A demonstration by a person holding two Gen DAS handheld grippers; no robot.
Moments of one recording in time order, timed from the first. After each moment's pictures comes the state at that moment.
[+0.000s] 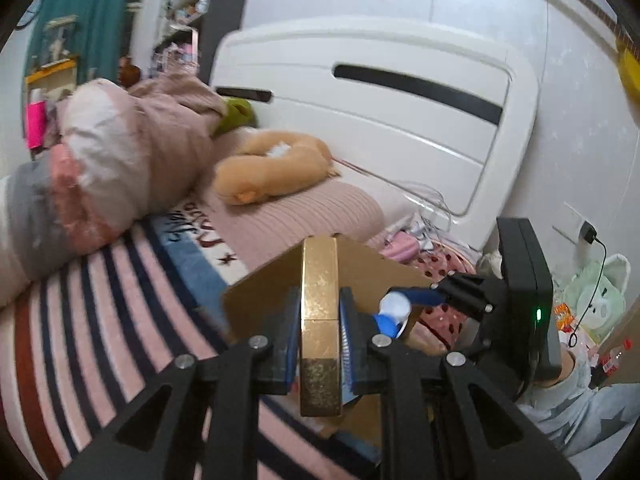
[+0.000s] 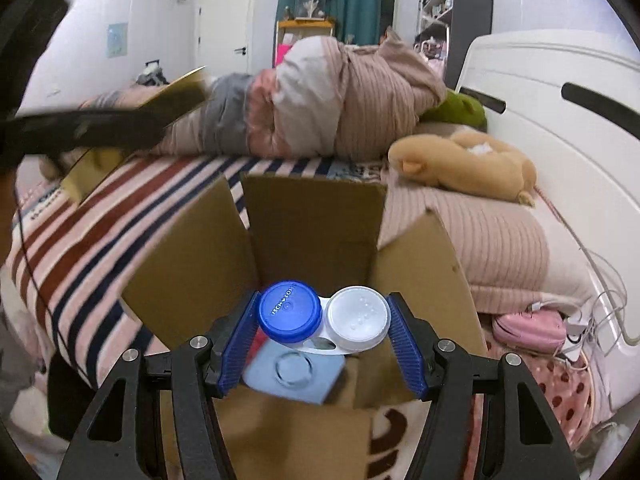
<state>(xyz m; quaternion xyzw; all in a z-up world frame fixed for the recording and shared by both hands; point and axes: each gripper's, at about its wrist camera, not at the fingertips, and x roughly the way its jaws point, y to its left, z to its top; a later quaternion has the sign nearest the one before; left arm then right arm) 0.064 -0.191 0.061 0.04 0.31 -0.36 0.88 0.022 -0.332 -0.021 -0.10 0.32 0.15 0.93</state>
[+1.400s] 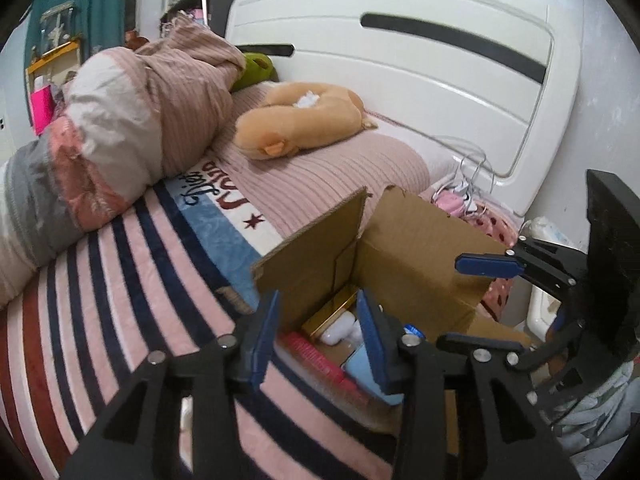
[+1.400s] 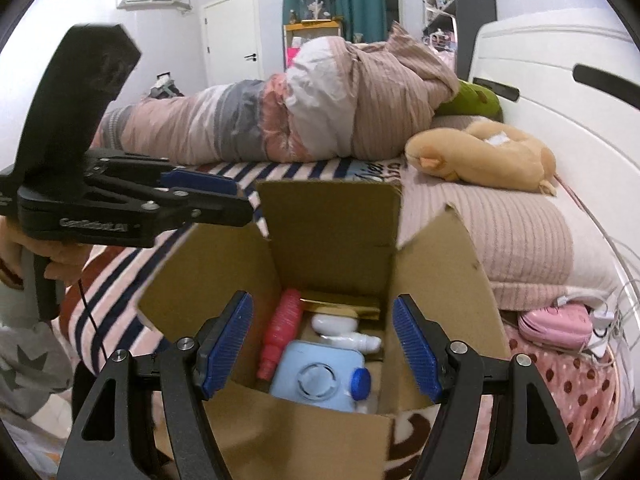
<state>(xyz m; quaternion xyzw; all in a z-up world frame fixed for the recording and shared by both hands) 0.103 -0.180 0.020 0.07 0.37 -0.31 0.88 0.030 -0.331 -0.016 -0.06 0.32 0.19 0.92</state>
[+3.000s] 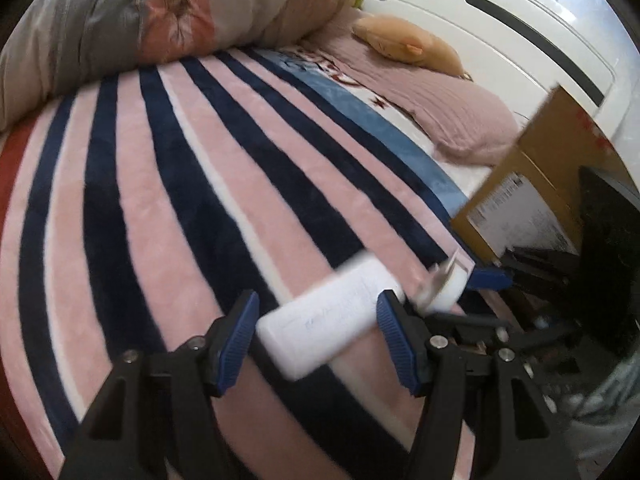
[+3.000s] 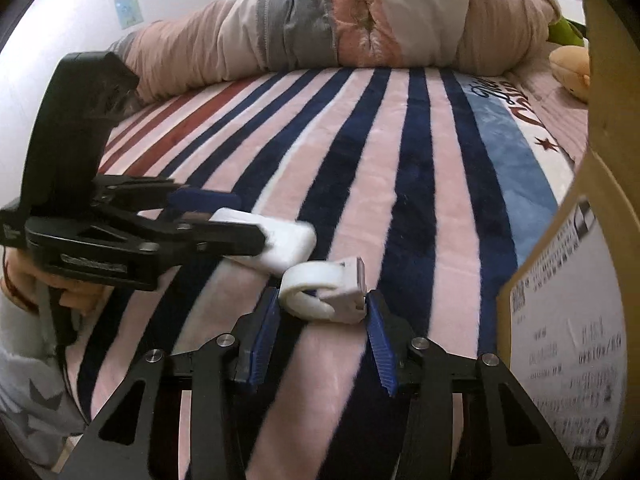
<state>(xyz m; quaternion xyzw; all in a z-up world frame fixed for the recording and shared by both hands) 0.162 -0.008 -0.158 -0.02 0.47 -0.30 0.83 0.095 -0.144 -0.162 -0.05 0.44 0.23 0.87</state>
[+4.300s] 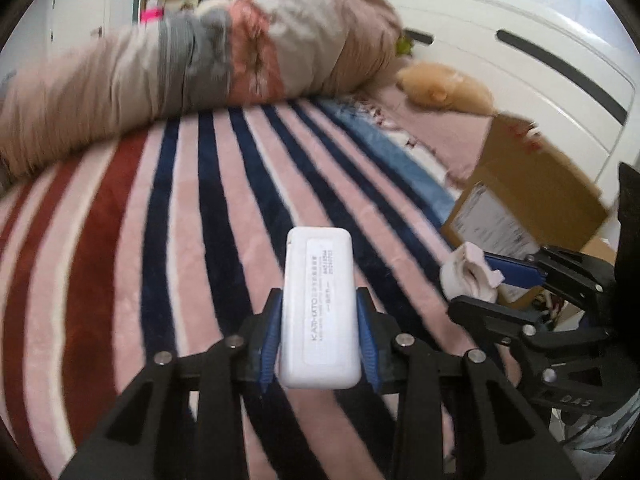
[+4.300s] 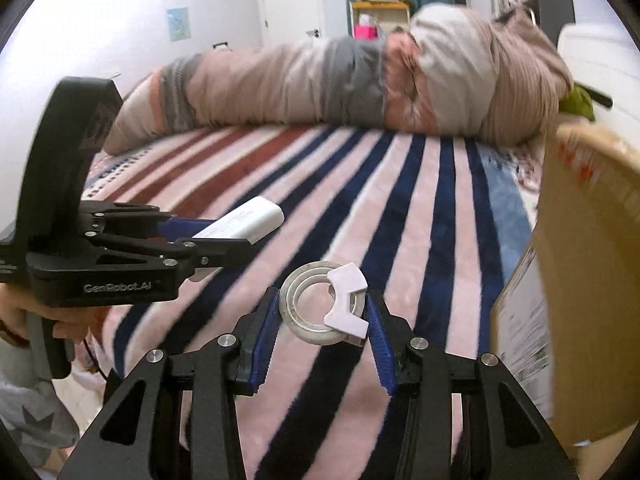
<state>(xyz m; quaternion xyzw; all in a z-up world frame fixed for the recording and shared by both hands) 0.045 0.006 -0.078 -0.01 0.40 -0.15 0.90 0.015 -0.128 -0.098 -0.08 0.34 0.28 0.89</state>
